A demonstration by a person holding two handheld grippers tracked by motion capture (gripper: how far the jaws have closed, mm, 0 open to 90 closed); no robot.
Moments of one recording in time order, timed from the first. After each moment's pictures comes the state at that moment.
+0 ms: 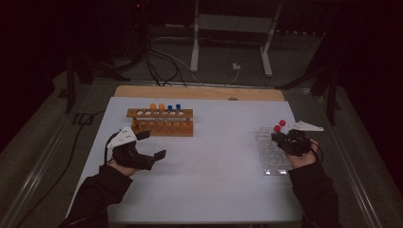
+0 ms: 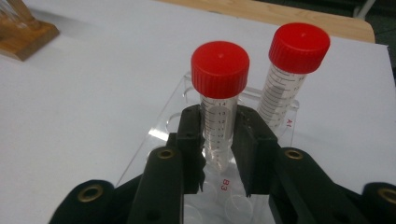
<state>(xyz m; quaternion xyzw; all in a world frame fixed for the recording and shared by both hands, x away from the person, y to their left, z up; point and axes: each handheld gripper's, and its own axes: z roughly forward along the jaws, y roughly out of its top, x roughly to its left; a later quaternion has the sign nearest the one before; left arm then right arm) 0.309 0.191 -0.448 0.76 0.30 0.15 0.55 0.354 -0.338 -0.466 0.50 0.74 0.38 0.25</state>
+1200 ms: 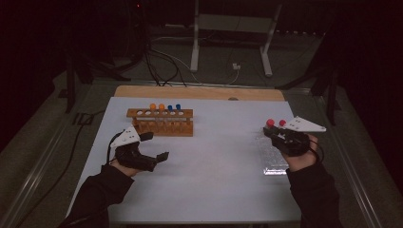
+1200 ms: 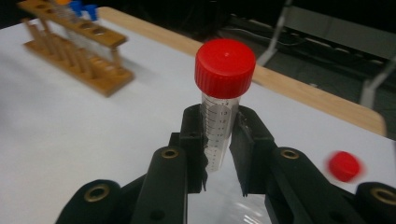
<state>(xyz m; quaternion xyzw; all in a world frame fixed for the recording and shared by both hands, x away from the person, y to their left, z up) 0.309 0.182 -0.446 0.78 0.29 0.13 0.54 0.314 -0.289 -0.402 0.40 0.76 0.43 0.28</state>
